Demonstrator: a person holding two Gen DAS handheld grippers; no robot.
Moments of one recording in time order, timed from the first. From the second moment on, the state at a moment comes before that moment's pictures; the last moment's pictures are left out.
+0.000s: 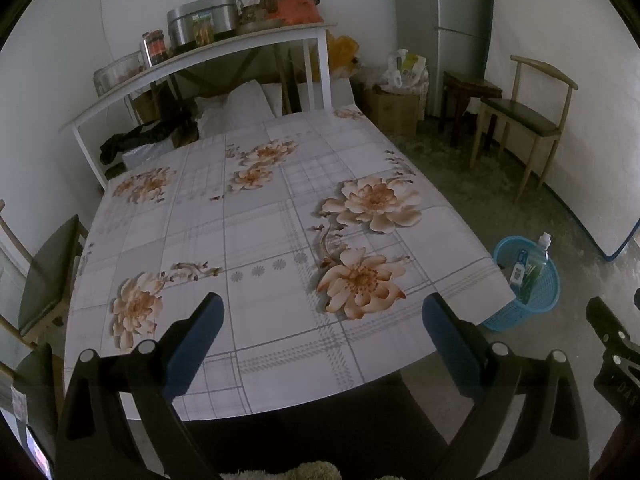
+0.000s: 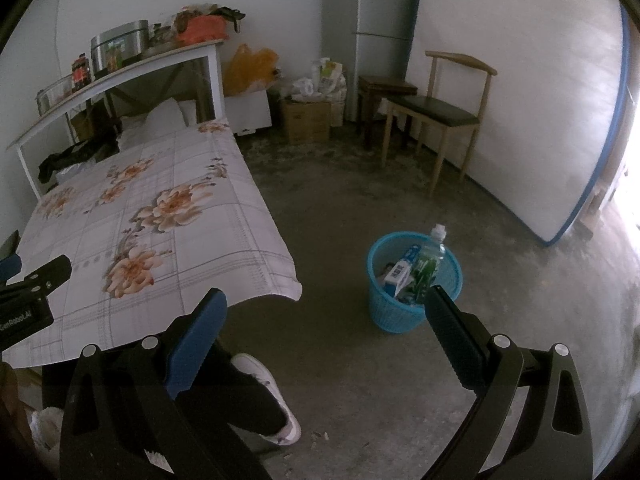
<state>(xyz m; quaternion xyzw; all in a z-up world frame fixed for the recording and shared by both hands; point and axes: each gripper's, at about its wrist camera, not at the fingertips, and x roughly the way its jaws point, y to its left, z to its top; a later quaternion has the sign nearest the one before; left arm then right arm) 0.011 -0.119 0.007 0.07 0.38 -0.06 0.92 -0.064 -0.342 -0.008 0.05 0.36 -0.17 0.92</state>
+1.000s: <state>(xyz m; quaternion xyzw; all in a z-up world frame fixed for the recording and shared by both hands) 0.011 -0.115 0.006 0.07 0.39 -0.05 0.92 -0.064 -0.343 -0.008 0.05 0.36 -0.17 0.92</state>
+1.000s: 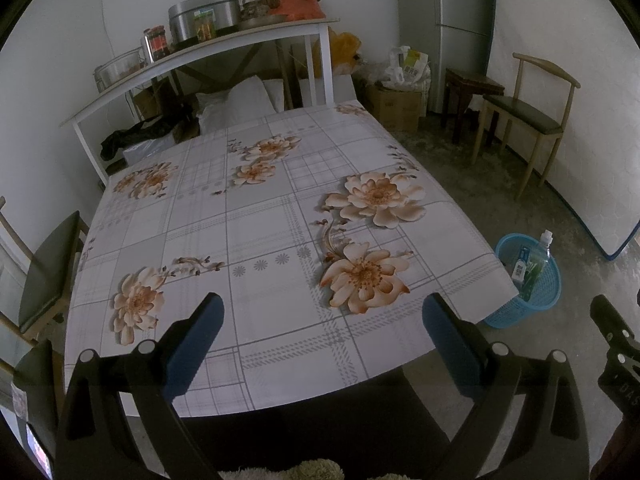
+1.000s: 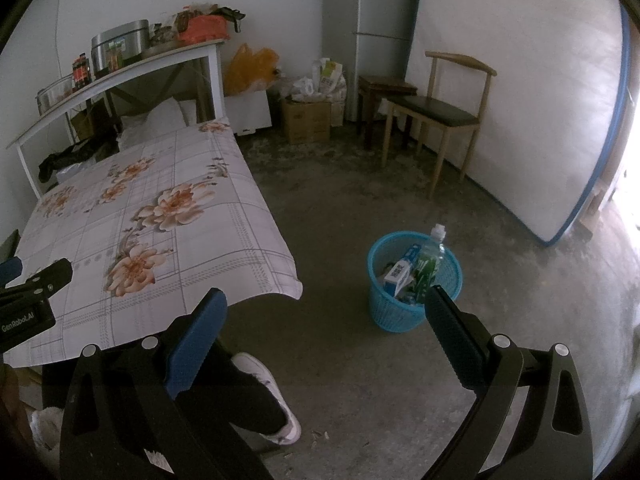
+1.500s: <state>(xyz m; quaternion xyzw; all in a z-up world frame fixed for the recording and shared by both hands) 0.011 -0.115 0.006 0.07 0.39 -0.05 0.92 -0.063 -0.342 -0.008 0.04 0.36 -0.17 0.92</state>
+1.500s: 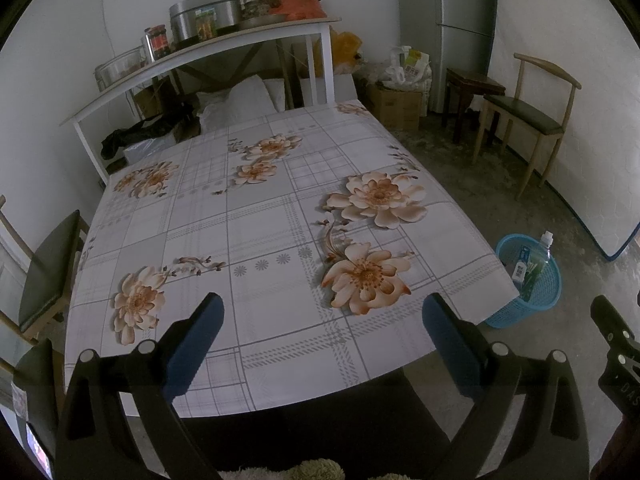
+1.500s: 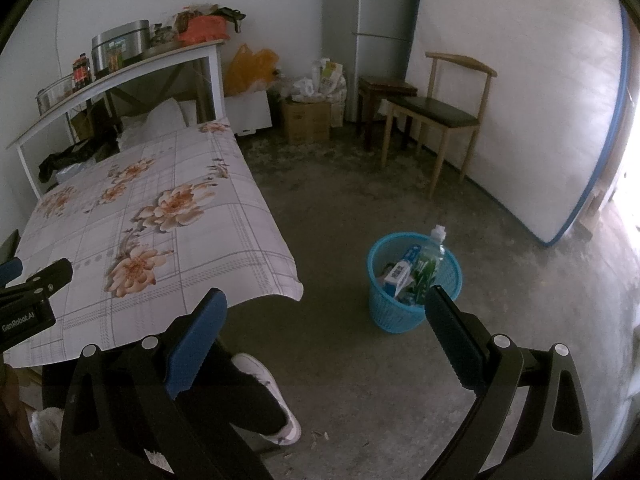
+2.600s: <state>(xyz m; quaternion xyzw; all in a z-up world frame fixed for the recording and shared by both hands) 0.010 -0.112 0.006 0.07 0.39 -0.05 0.92 -0.063 -0.341 -0.008 0.04 0.36 -0.17 0.92</state>
